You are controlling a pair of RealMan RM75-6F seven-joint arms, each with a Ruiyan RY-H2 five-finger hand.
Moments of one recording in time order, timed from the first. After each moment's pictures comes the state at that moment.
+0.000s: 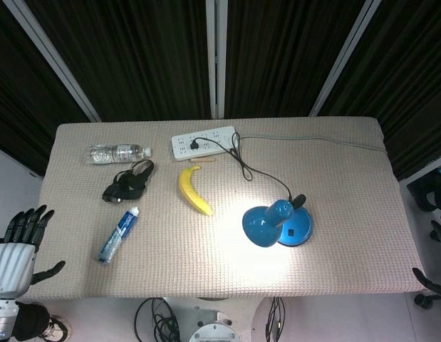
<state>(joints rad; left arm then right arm) -0.03 -1.05 0.00 -1.82 1.63 1.58 0.16 -0.09 -1.04 0.02 -1.48 -1.59 1.67 0.17</state>
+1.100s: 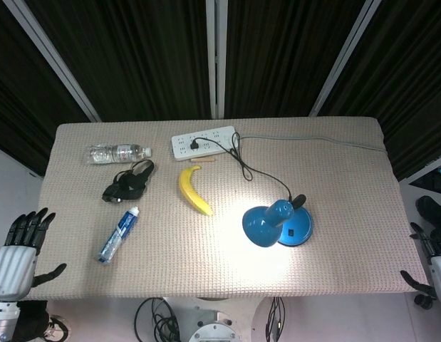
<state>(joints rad) -0.02 -1.07 0.01 -1.80 1.64 1.59 0.15 -0.04 -1.01 -0.01 -1.54 -1.62 1.54 0.12</state>
